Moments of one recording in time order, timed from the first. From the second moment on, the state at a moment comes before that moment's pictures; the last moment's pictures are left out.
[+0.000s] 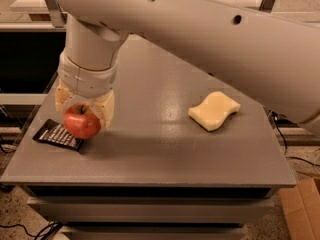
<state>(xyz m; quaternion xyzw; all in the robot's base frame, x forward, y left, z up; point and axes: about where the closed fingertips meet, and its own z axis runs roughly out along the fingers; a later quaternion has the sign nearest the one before) 0.451 0.164 0.892 -0.98 0.10 0.02 0.19</state>
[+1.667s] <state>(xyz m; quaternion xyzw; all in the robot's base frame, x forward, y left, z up) 0.487 0.148 0.876 -0.98 0.14 0.01 0.17</state>
